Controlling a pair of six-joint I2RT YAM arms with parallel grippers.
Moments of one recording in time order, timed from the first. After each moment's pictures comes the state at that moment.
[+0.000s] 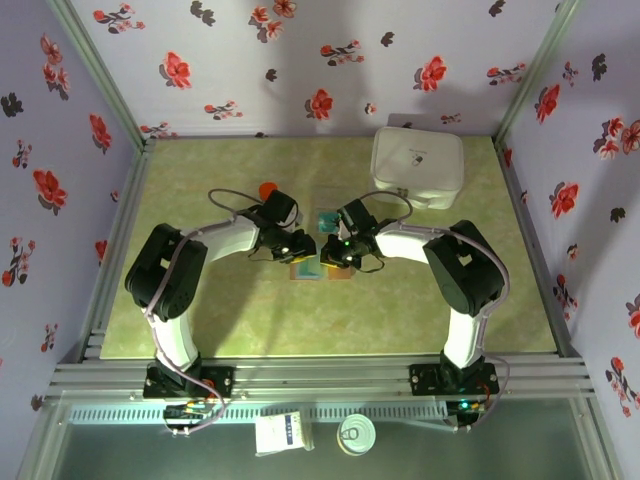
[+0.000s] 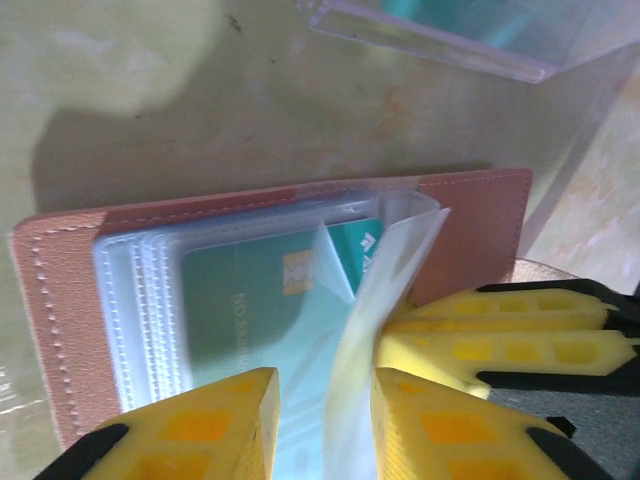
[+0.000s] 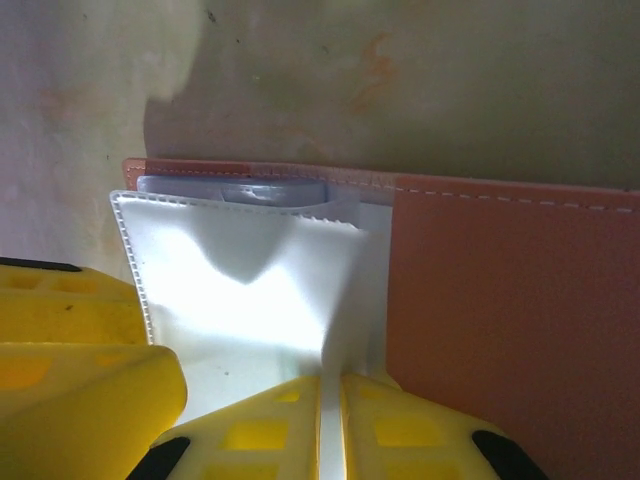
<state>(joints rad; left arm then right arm) -0.60 1.84 1.12 -0.38 0.41 -0.72 0.63 1.87 1.05 -0.23 -0.45 0.77</state>
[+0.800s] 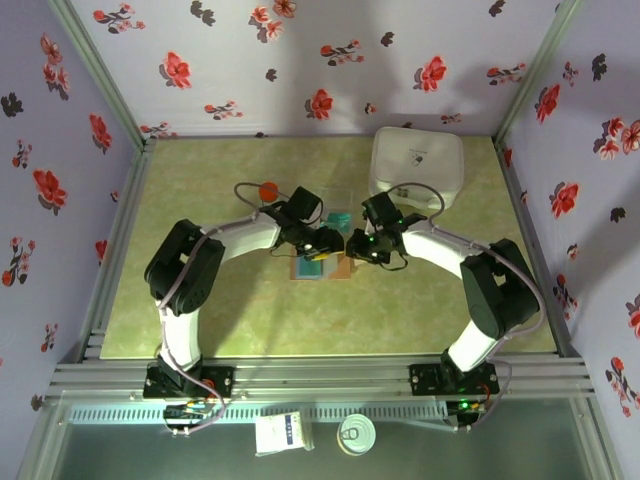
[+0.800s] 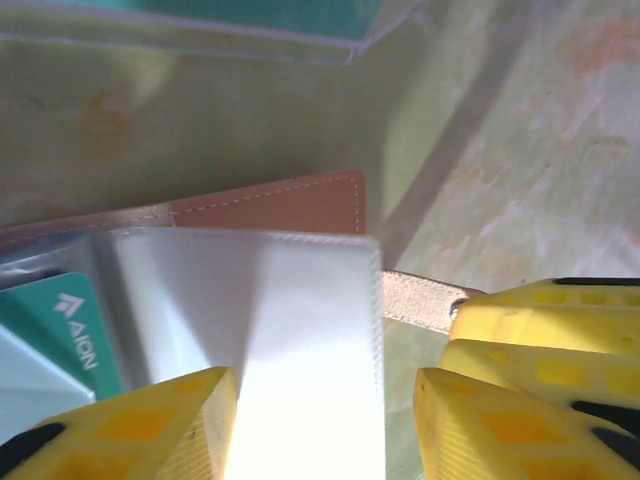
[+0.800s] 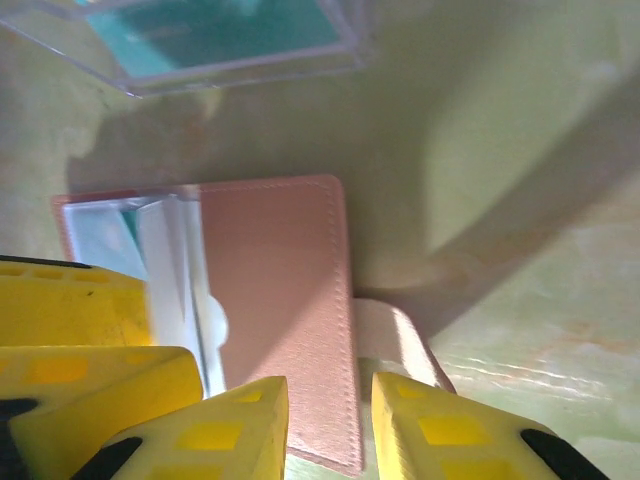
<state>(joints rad) -0.72 1.95 1.27 -0.35 0.44 -0.77 0.53 1.65 0.98 -0.46 -0.28 0.68</state>
